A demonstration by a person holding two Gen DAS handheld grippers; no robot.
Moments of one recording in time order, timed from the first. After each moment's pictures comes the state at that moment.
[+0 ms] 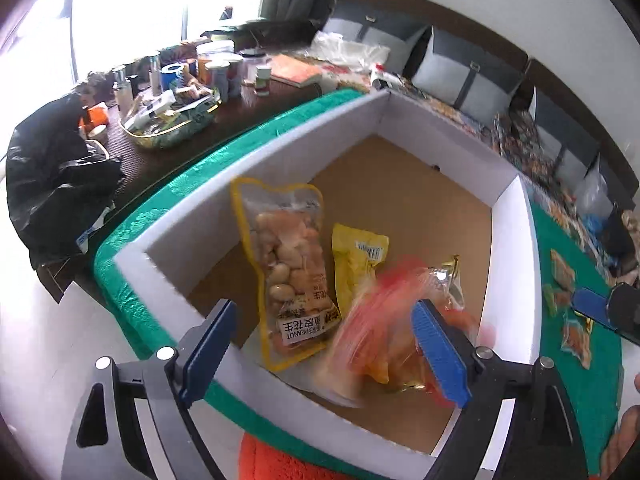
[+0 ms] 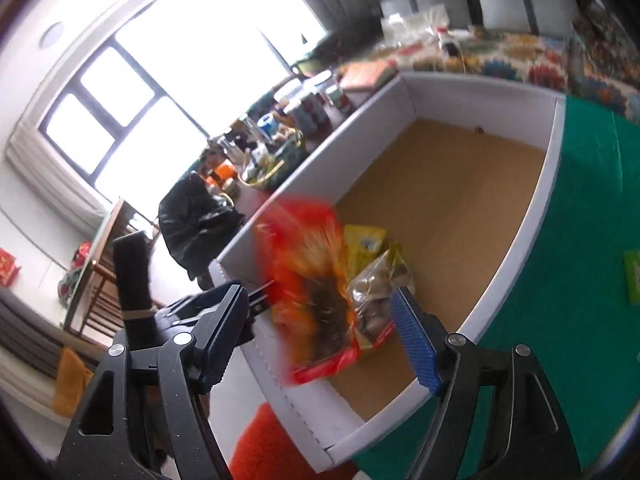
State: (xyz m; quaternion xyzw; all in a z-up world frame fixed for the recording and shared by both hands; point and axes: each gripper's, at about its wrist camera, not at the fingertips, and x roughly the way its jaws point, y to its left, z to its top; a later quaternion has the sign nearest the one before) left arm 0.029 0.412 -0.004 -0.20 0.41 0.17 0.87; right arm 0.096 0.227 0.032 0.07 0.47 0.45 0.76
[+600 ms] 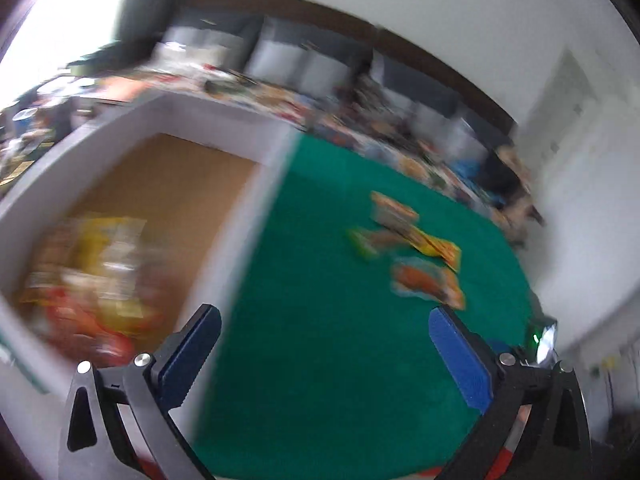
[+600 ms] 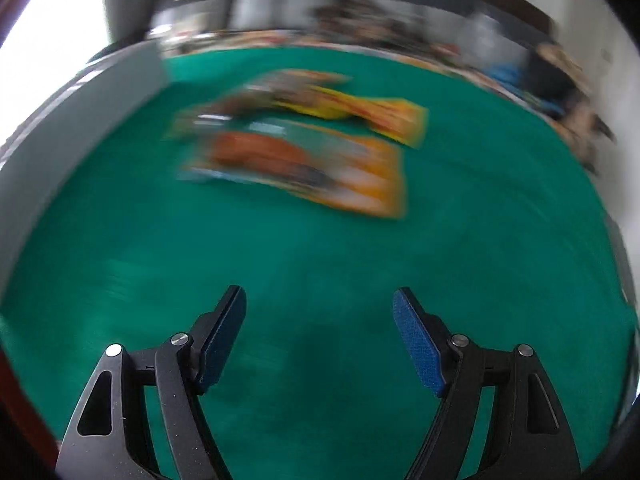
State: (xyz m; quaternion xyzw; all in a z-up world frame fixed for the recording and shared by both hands) left arm 0.064 0.180 0.034 -0.17 0.40 -0.09 0.90; right arm 0.080 -0.133 -0.109 -0.05 0.45 0.04 0.89
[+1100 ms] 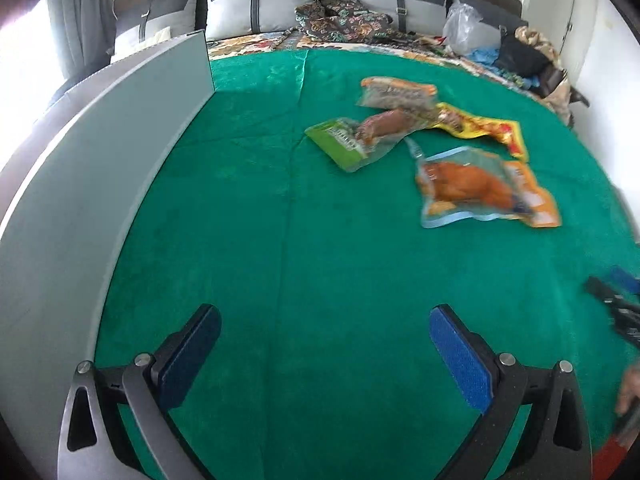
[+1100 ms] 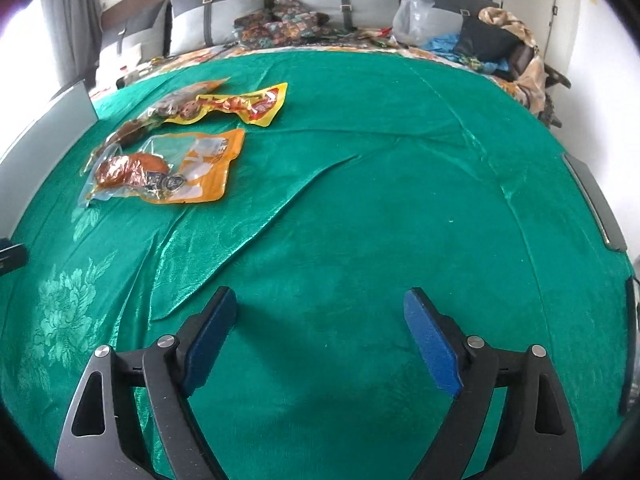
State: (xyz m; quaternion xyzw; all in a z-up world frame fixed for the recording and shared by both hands) left arm 0.166 0.061 -0.103 0.01 0.48 -0.04 0.87; right arm 0.084 -0.215 -0.118 0.01 0.44 -0.01 0.90
